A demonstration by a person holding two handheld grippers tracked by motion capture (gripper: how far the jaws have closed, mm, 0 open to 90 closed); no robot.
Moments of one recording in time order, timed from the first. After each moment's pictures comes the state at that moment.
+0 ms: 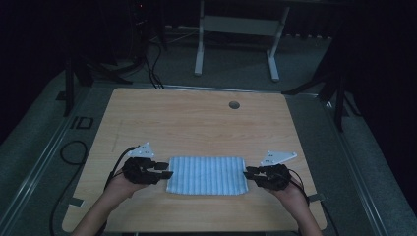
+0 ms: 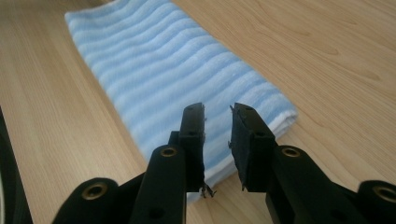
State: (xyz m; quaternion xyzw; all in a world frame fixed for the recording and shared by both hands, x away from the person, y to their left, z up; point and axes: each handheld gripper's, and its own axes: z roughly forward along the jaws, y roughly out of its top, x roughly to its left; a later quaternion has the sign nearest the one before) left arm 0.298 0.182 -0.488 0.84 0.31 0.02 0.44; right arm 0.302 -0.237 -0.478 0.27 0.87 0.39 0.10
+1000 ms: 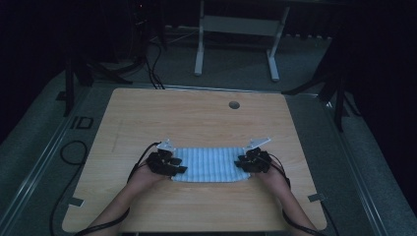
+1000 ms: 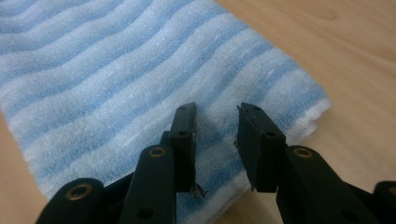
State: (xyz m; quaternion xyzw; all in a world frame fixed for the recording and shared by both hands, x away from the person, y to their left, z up) left arm 0.364 0.142 -0.546 0.86 0.33 0.01 0.38; right arm 0.385 -0.213 -0.537 0.30 0.89 0.32 0.10
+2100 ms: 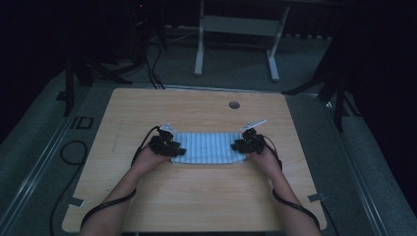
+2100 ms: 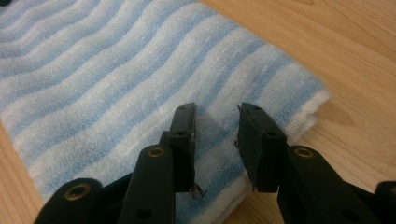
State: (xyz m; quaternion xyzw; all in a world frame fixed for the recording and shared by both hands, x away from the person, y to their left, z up) left arm 0.417 0.147 -0.544 0.85 0.37 0.04 0.36; right arm 0.449 -0.203 -0.538 0.34 0.88 0.33 0.08
